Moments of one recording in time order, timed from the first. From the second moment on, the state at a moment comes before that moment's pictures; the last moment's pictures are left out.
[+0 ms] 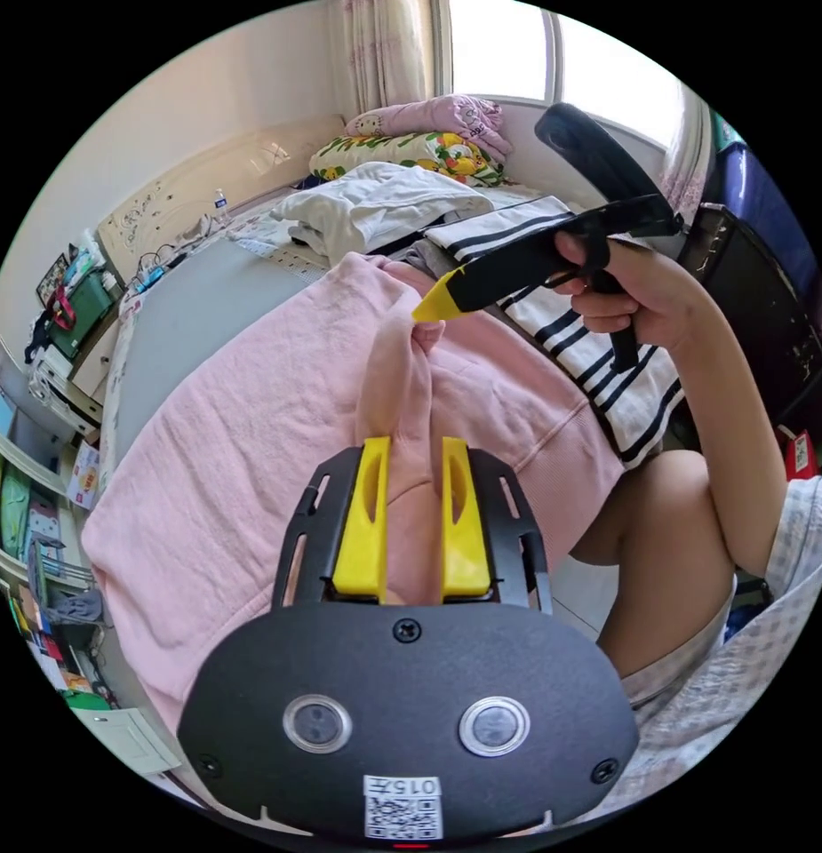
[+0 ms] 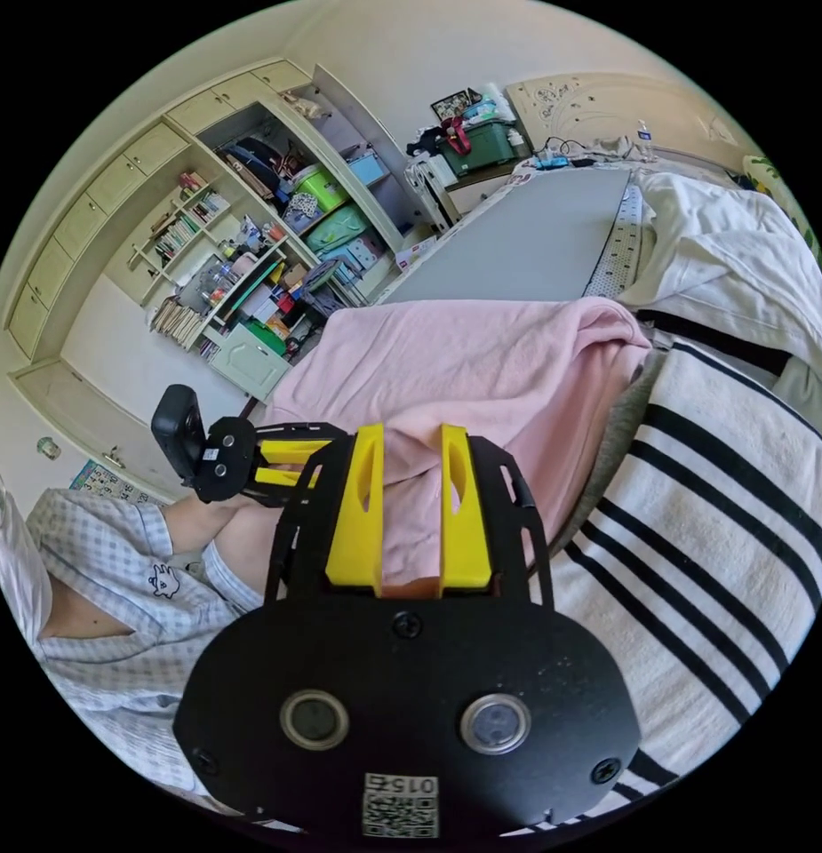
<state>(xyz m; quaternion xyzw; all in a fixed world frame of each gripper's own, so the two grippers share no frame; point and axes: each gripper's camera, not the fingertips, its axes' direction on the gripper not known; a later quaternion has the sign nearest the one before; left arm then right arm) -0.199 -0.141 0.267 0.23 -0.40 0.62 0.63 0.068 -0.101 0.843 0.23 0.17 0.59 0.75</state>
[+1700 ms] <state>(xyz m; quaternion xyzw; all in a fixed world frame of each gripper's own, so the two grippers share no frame) -0.243 -0.101 0.224 0.25 -0.35 0.70 0.57 0.046 -0.009 0.665 0.13 0.15 0.62 0.76</state>
